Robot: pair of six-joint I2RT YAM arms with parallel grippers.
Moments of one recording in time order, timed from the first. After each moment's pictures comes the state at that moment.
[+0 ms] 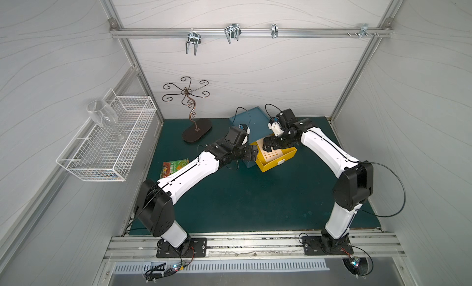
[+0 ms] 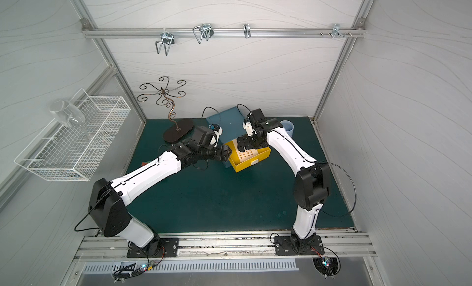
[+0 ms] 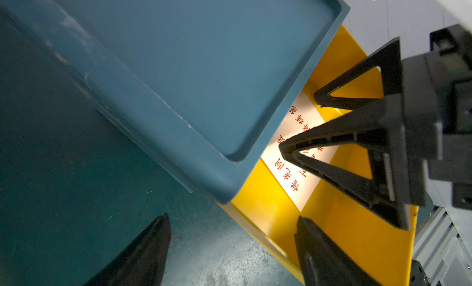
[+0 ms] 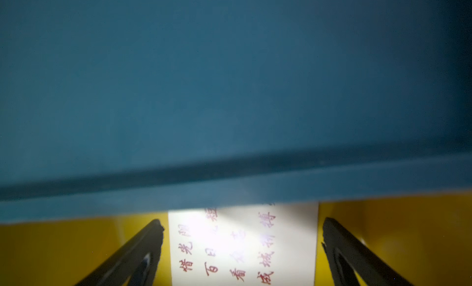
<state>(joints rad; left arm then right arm) -0.66 1.58 1.33 -0.51 0.04 -0.41 0.50 1.82 1.72 -1.00 -0.18 0.10</state>
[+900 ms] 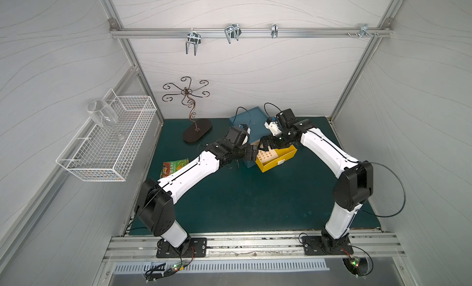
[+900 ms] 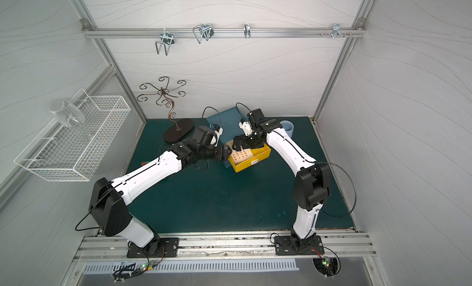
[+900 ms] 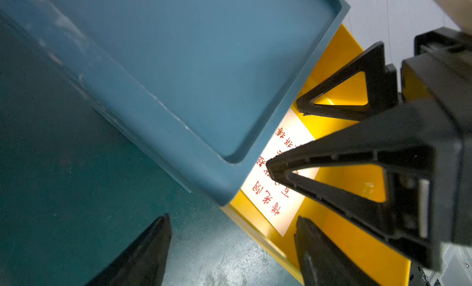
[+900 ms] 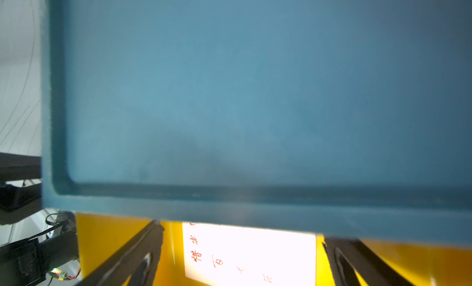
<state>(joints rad) -0.66 1.58 1.34 -0.51 0.05 -0.41 0.50 1.80 1.70 -0.93 -0.31 0.13</state>
